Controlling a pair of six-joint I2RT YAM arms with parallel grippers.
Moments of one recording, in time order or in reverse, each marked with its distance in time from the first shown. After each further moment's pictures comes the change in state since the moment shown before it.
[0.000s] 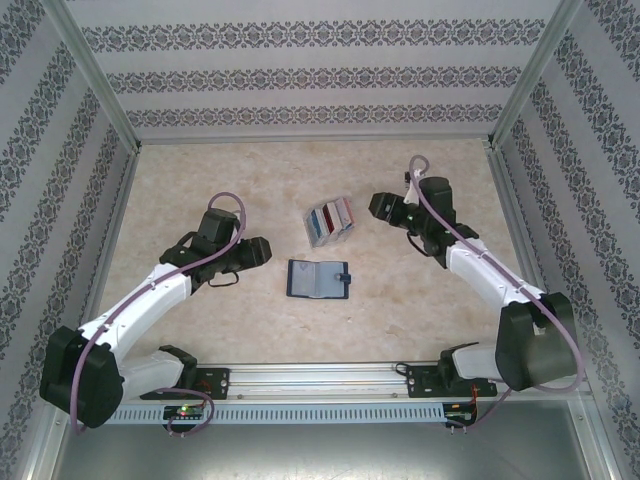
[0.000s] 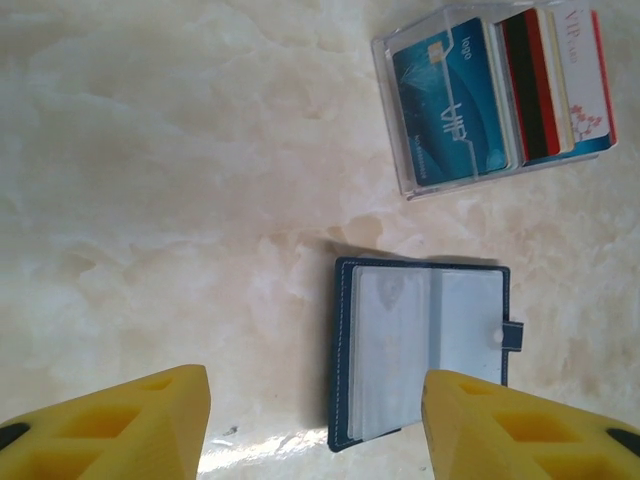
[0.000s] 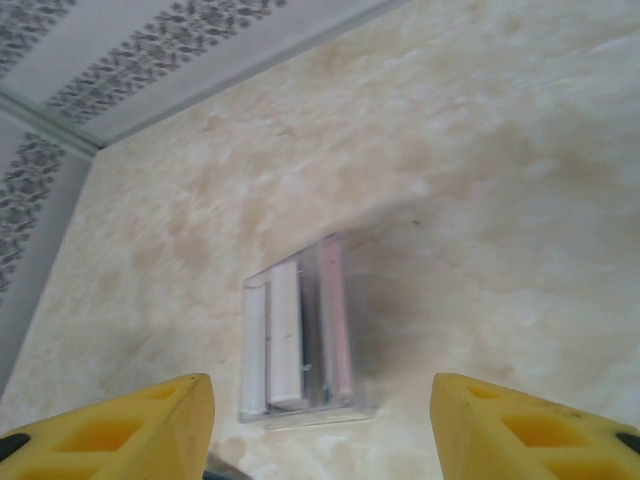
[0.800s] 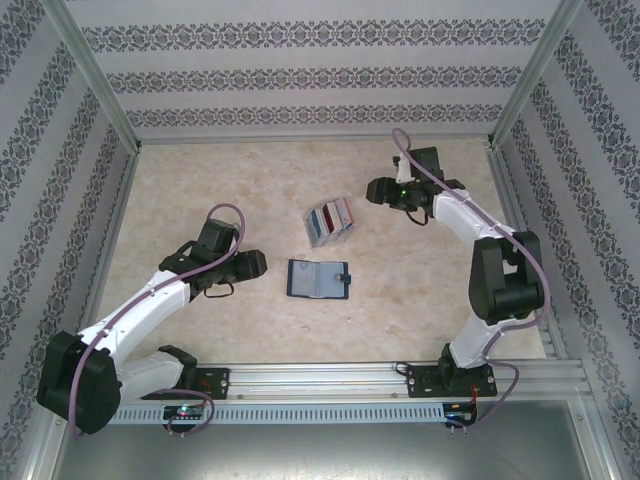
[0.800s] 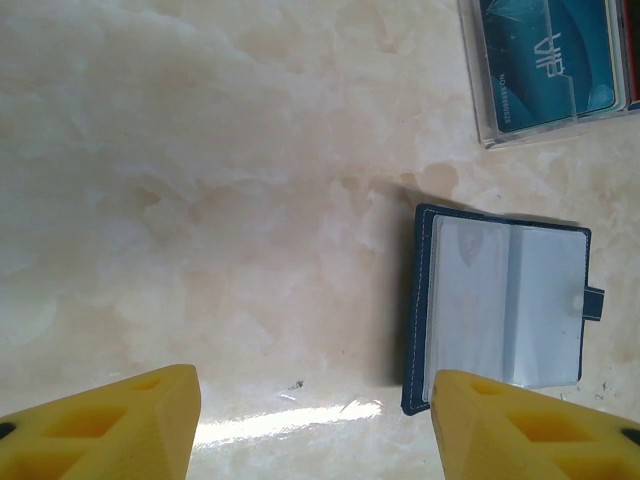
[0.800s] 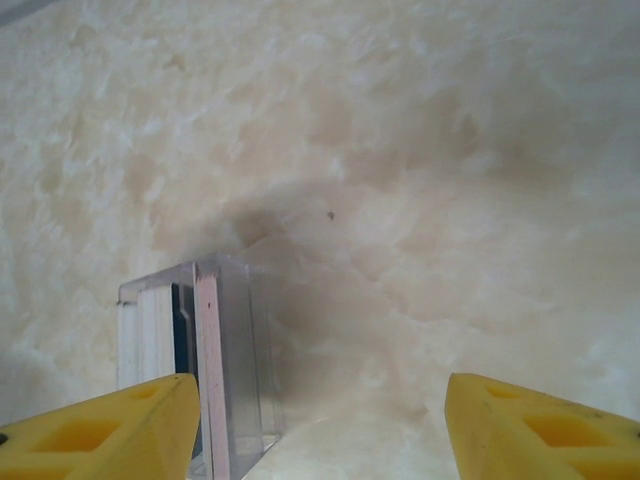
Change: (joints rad) left arm 0.000 -0.034 -0.072 -0.045 -0.031 0.021; right arm -0.048 0.401 0.402 -0.323 -0.061 -0.184
